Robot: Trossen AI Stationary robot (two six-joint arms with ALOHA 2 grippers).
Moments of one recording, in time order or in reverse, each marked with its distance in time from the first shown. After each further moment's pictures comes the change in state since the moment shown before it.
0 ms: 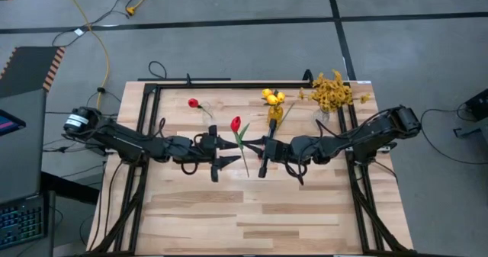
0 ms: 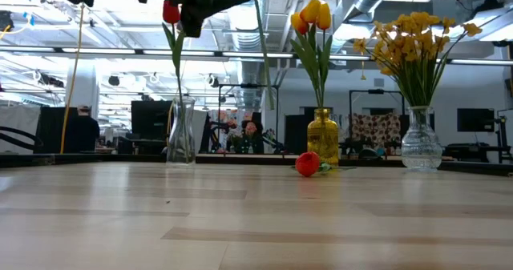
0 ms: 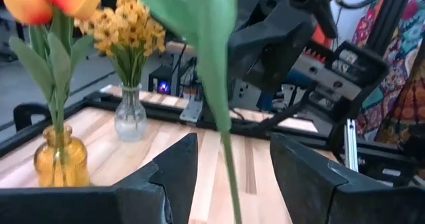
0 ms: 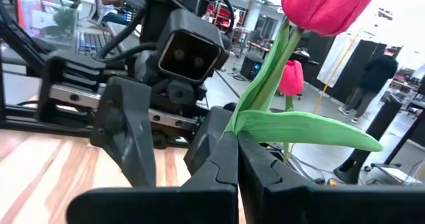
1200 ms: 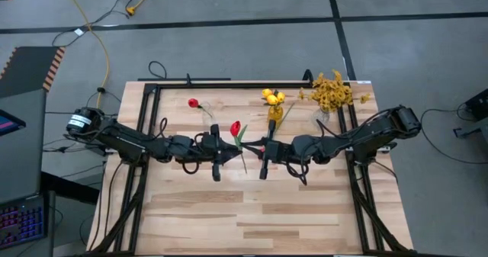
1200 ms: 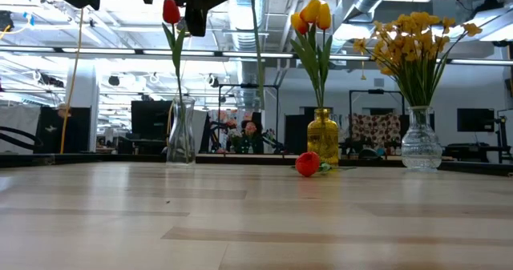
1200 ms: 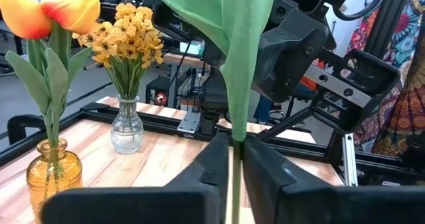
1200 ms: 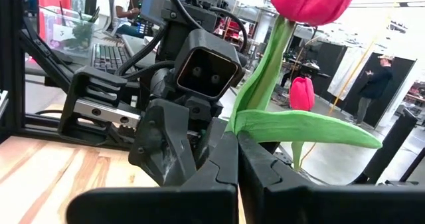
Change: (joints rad) left arm 0.012 0.035 0.000 0.088 0.017 0.014; right arm 0.006 0.000 0.000 0.039 -0.056 -0.022
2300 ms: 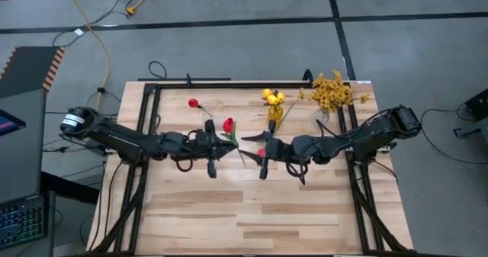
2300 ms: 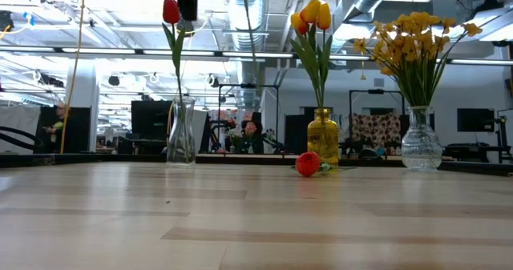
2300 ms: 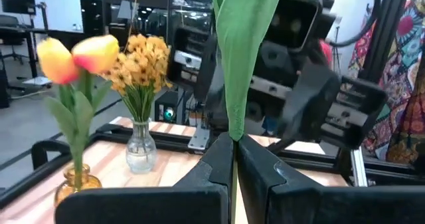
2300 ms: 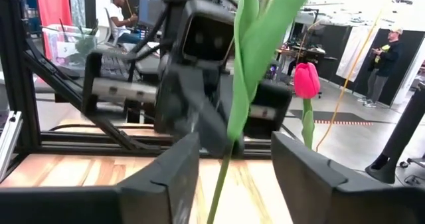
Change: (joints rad) left arm 0.000 -0.098 0.000 -0.051 -0.021 0.071; right arm 0.001 0.000 0.000 -0.014 0.006 0.132
